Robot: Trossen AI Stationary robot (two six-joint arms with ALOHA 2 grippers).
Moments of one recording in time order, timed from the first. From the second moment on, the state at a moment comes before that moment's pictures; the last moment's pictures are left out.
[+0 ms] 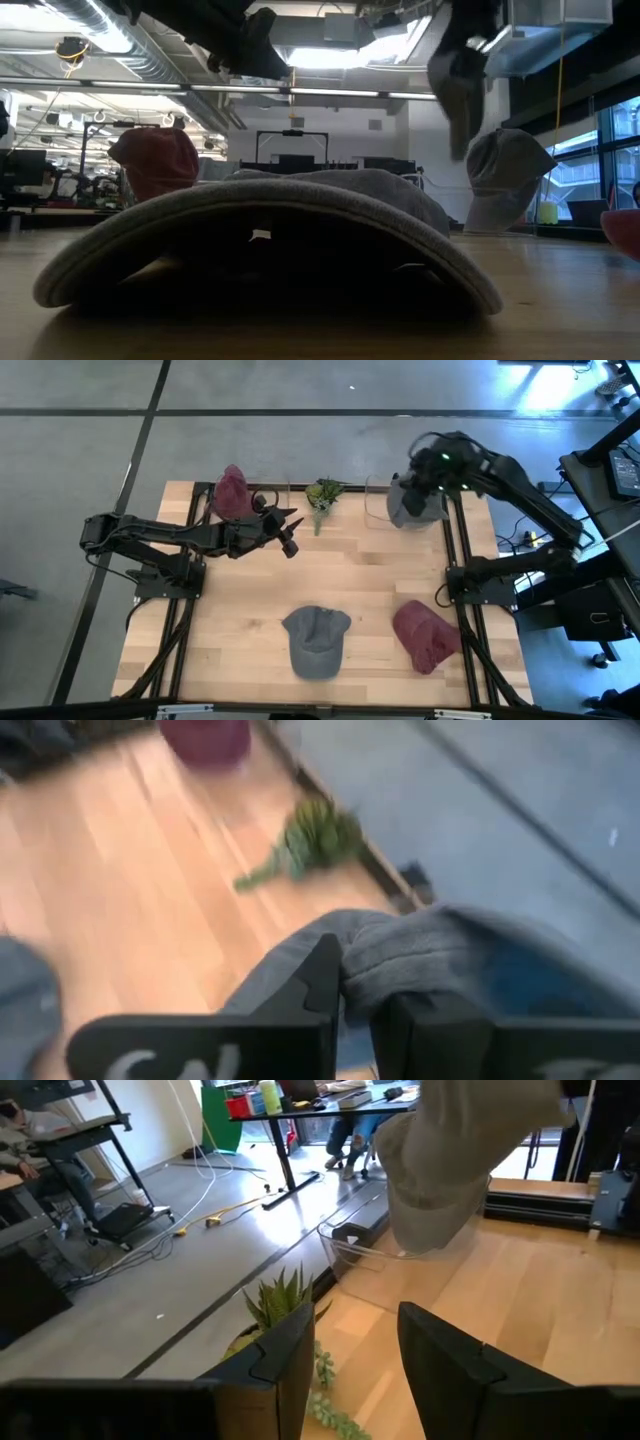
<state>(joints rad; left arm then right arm) 0.09 1.21 0.76 0.20 -0.60 0.01 -0.60 1.19 1.52 -1.06 0.03 -0.04</state>
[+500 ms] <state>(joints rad) 0.09 1.21 0.76 0.13 -0.60 -0.04 -0.85 1.46 1.52 -1.19 0.02 -0.25</state>
